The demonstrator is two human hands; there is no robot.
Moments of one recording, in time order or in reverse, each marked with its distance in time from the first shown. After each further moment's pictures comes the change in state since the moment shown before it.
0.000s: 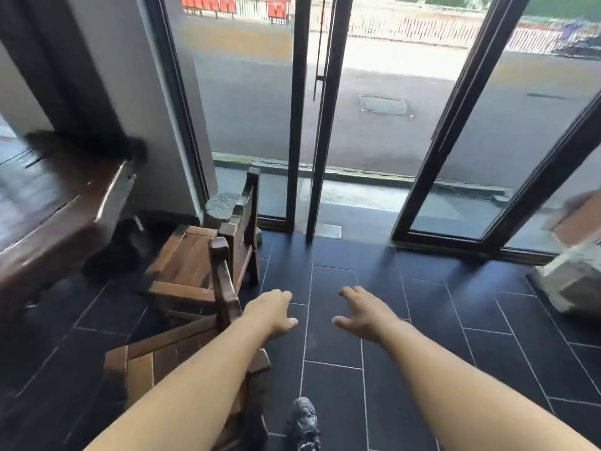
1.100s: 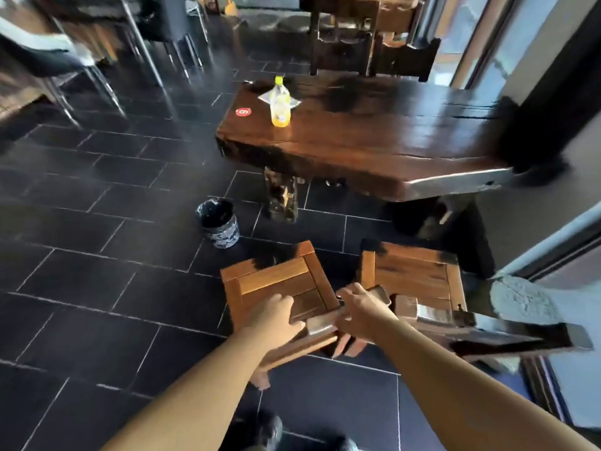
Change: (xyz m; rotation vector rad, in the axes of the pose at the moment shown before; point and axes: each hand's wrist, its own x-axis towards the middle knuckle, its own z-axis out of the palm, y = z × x) left_hand 0.056 -0.036 -0.013 -0.708 0.387 -1.506; right_hand 0.325 -0.241 -0.007 -0.579 -0.617 -1.465
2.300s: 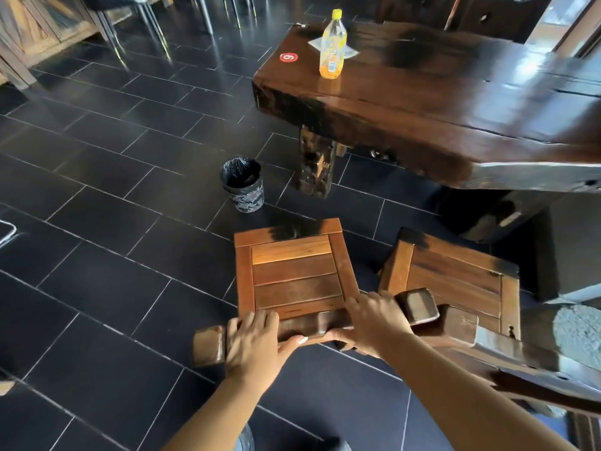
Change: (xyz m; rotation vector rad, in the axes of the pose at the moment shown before) left_hand 0.012 -0.048 0.143 0.271 0.533 -0.202; right_hand 0.079 0.037 0.082 -0.628 0.046 -0.286
